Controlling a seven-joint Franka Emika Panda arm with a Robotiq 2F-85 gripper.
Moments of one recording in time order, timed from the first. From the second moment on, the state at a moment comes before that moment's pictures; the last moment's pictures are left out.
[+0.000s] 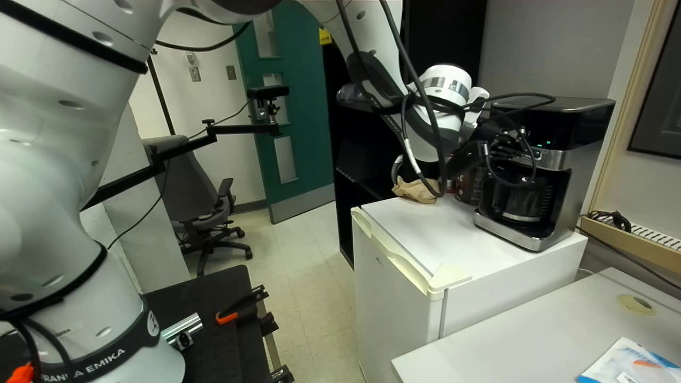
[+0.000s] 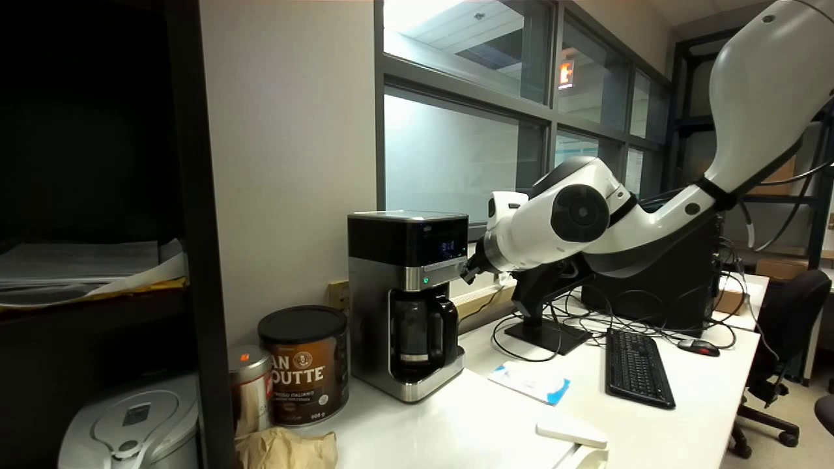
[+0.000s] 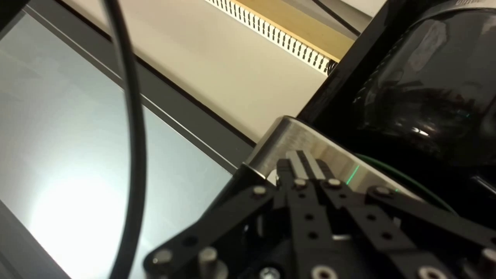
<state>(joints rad) 0.02 0.64 0.10 -1.58 -1.93 2.52 1.46</state>
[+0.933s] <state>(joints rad) 0.02 0.64 0.10 -1.57 -1.93 2.52 1.46</state>
